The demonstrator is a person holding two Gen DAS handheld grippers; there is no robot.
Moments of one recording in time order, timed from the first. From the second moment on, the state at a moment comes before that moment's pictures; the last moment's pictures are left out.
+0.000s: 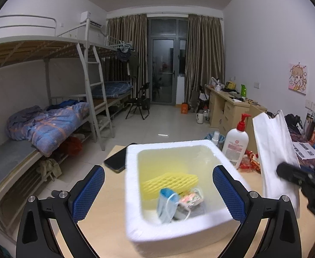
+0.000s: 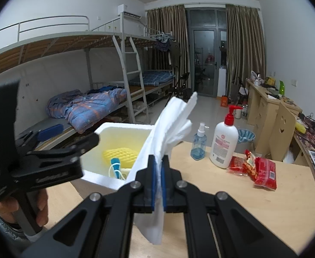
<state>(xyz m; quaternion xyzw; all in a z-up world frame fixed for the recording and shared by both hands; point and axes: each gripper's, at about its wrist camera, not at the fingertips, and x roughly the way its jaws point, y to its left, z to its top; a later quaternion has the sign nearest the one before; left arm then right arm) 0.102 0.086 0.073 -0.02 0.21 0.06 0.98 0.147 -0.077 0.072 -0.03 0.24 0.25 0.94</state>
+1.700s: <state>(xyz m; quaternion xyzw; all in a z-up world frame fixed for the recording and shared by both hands) 0.018 0.136 0.022 -0.05 0.24 0.12 0.96 0.171 0.015 0.069 -0.07 0.26 0.28 0.92</state>
